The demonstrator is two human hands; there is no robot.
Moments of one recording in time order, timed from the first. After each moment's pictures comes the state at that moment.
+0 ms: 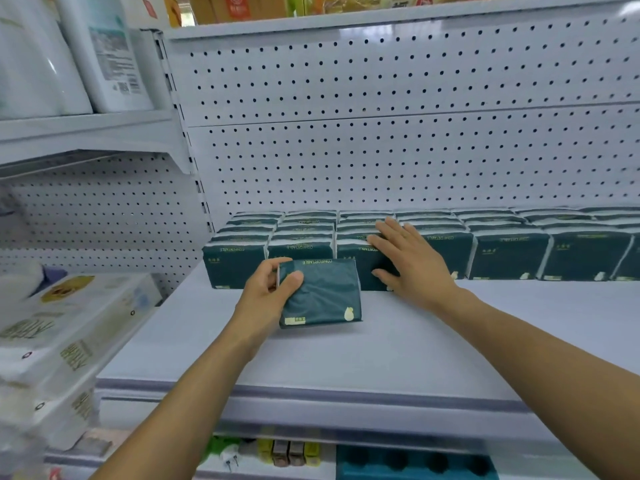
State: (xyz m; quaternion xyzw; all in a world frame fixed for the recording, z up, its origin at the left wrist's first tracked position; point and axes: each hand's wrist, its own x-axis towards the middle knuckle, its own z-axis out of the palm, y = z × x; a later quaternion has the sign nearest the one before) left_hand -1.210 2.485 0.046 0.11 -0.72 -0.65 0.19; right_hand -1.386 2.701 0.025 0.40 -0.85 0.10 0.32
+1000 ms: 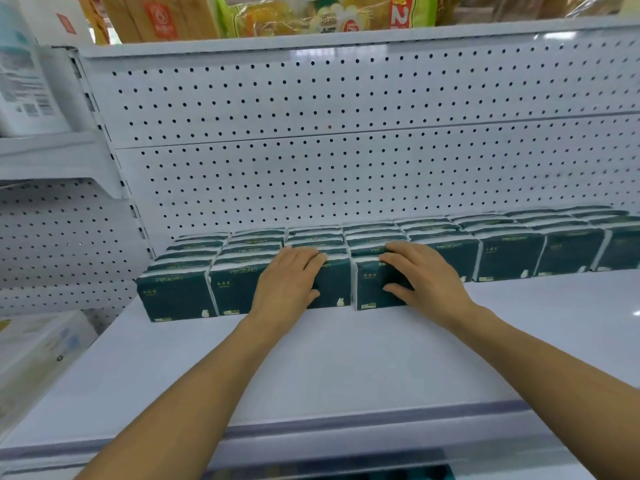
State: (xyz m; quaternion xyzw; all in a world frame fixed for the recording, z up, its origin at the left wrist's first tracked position) left_hand -1.309 2.540 0.048 -0.12 -0.94 0.06 0.32; right_hand -1.384 2.800 0.029 0.36 -0.85 0.11 0.37
